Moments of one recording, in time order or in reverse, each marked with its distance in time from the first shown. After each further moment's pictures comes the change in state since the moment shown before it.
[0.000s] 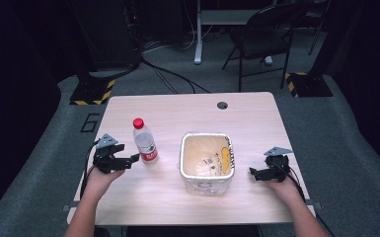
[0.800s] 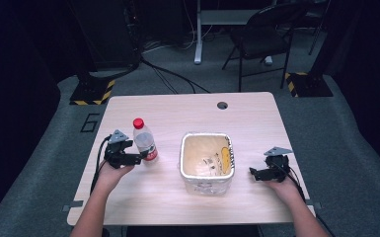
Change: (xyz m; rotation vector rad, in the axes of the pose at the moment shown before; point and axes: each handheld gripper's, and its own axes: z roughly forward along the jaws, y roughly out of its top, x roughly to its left) left arm -0.006 0.010 0.033 0.007 -0.005 0.020; right arm 0.000 0.000 0.000 0.000 0.000 0.000
